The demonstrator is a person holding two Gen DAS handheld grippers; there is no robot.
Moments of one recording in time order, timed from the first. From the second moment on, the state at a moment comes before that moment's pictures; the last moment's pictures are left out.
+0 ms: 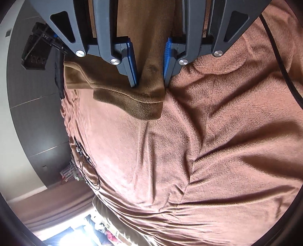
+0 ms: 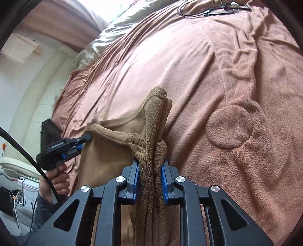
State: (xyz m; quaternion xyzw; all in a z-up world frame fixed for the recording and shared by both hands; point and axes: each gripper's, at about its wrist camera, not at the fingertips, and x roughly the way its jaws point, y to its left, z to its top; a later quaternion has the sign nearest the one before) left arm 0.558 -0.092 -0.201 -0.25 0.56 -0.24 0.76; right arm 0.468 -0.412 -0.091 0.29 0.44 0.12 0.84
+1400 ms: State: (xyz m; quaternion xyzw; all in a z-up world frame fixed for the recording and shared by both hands) left arm 0.480 -0.074 -0.066 -0.23 0.46 -0.27 0.81; right arm 0.382 -0.388 -0.028 0.27 0.35 0.15 0.88
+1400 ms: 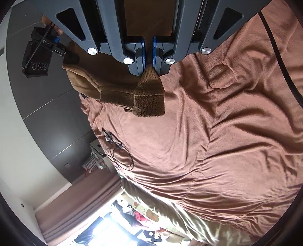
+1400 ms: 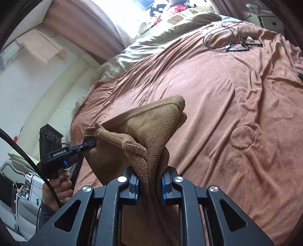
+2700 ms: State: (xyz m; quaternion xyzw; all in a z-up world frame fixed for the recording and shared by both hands) left arm 0.209 0.106 0.149 -0.25 0.24 -0.27 0.90; right arm 0.137 -0.257 0.111 0.14 0.22 0.24 0.94
